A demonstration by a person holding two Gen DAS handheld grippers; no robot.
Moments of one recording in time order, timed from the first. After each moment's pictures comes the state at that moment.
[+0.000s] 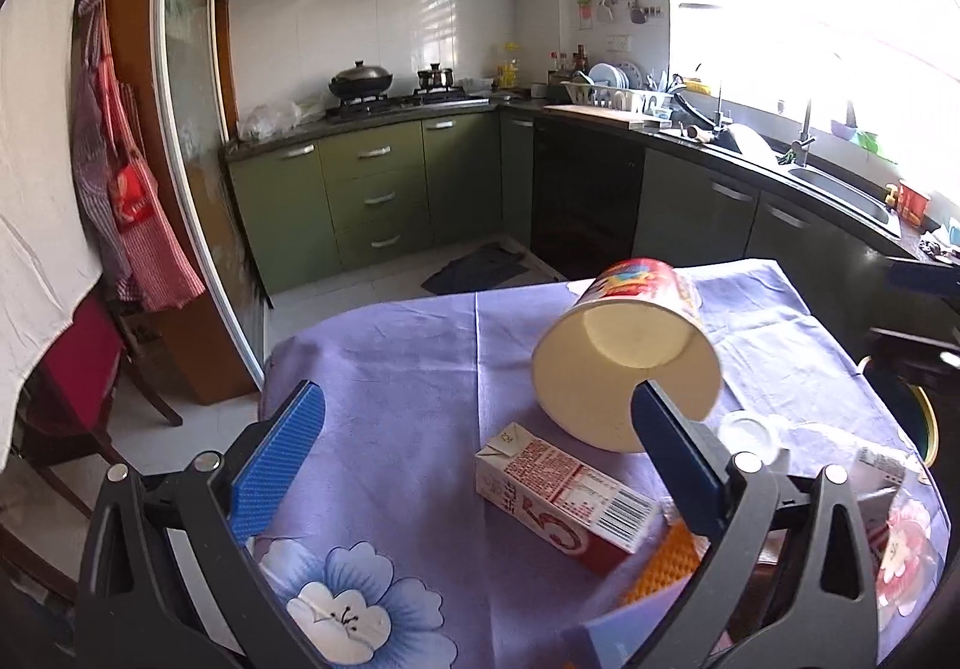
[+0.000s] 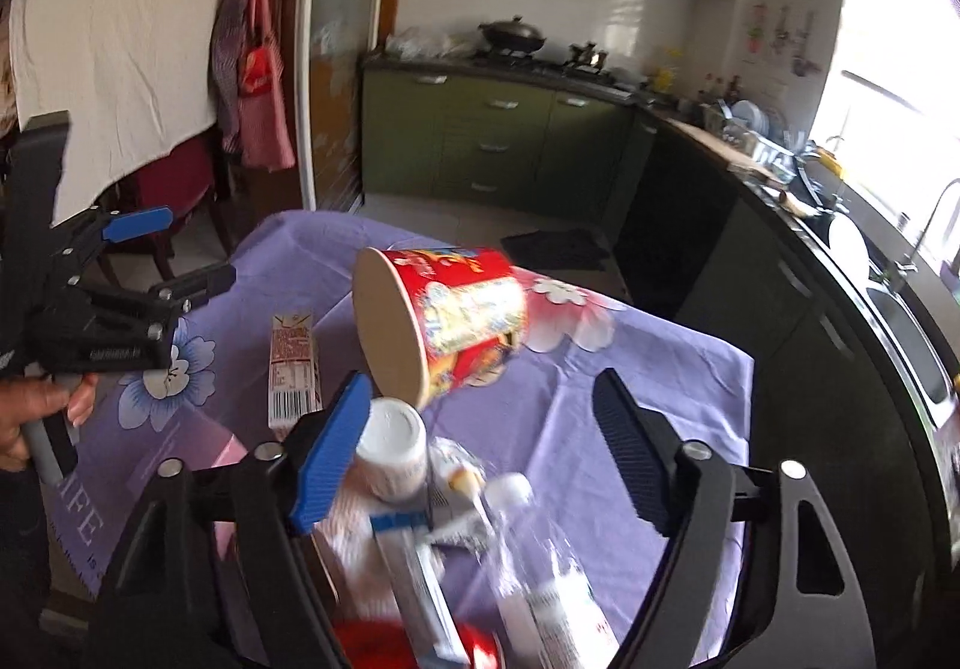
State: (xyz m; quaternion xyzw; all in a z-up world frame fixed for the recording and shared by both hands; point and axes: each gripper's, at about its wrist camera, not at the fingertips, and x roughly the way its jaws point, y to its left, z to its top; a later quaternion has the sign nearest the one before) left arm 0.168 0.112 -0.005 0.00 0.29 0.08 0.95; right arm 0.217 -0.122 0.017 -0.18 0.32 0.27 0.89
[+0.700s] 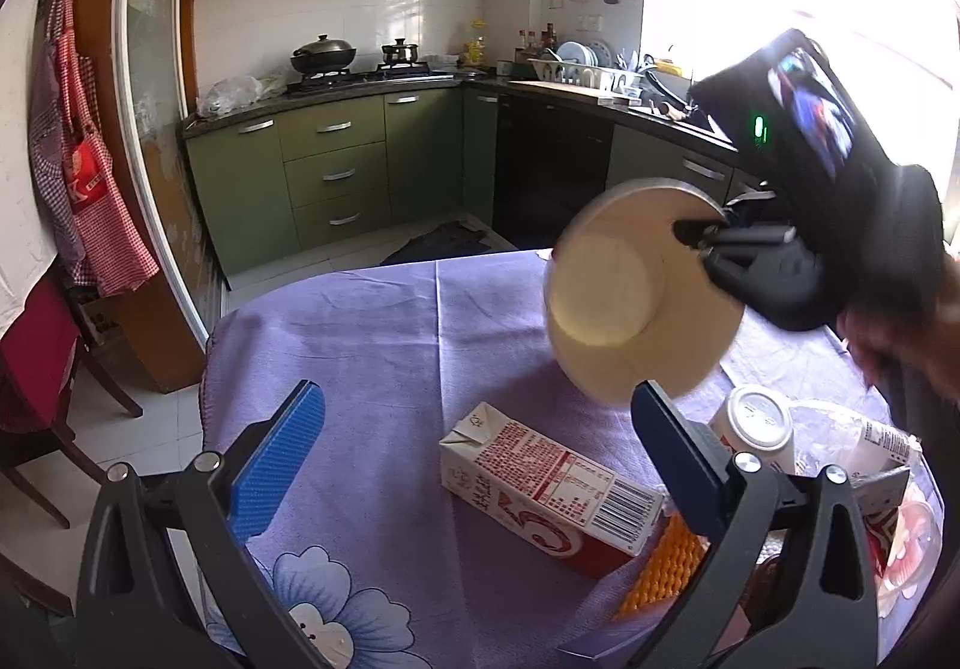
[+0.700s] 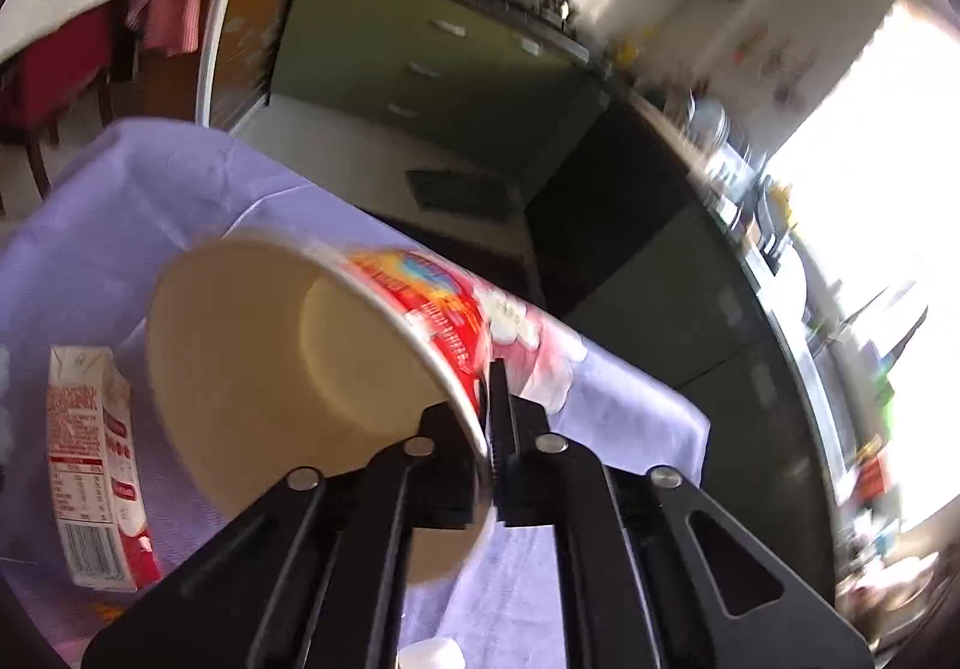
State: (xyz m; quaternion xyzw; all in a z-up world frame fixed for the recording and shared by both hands) left arm 0.189 0.114 -0.038 -0.01 0.31 0.02 0.95; right arm 0.356 -0.034 -0.059 -0.30 0.36 0.14 0.87
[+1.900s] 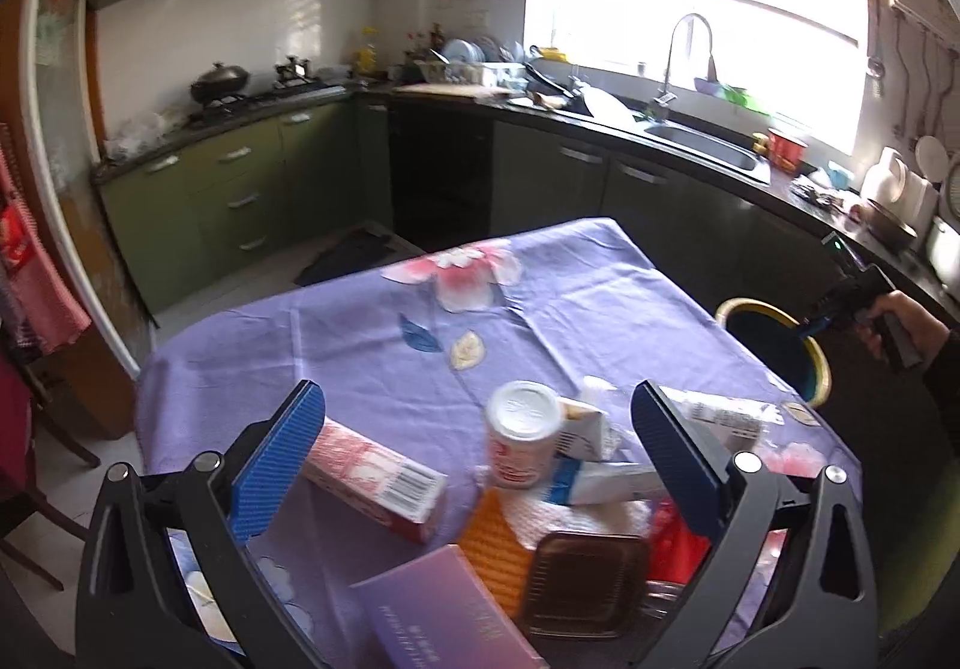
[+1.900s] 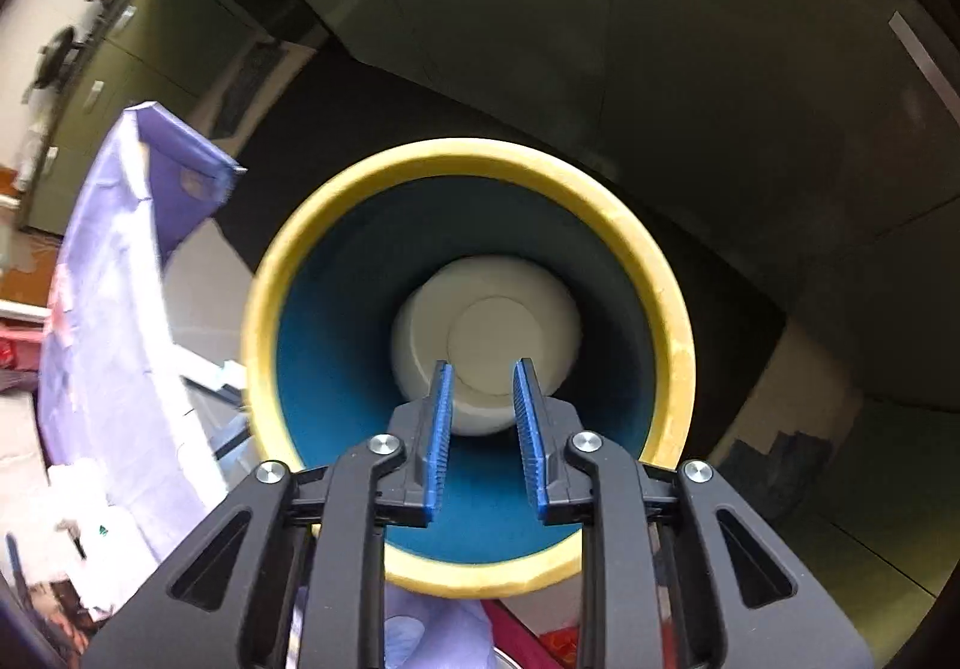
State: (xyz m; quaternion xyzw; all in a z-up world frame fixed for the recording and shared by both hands) left arm 0.160 0.024 0.010 0.02 0.32 -0.10 0.94; right arm 0.374 -0.581 -0.118 0.19 0.62 -0.04 0.76
